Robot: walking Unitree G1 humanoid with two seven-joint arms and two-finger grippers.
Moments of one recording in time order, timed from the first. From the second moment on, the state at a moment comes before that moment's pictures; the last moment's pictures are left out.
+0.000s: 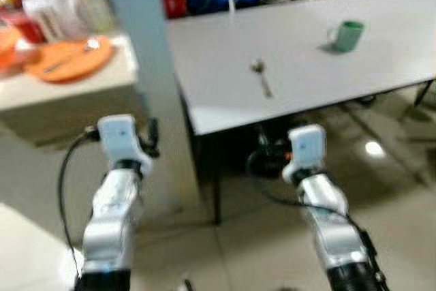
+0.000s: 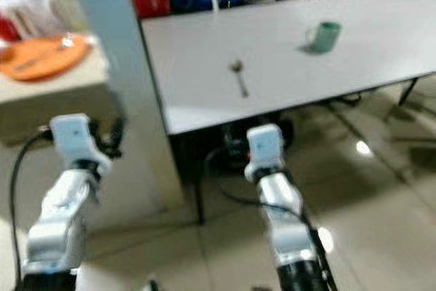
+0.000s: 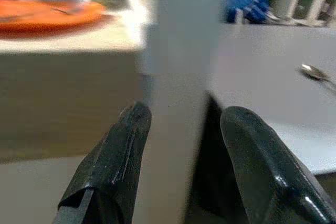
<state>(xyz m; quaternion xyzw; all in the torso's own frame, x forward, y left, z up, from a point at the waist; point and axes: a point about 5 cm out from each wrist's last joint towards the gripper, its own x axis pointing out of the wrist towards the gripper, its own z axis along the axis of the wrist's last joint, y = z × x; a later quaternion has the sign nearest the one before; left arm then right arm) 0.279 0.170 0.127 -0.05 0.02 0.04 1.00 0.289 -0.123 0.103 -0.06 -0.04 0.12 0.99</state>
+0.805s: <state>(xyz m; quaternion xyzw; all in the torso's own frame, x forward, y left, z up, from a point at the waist) 0.283 0.149 0.130 -0.04 0.01 0.00 1.00 0.288 -0.142 0.099 -0.07 -0.04 0.10 0.99</state>
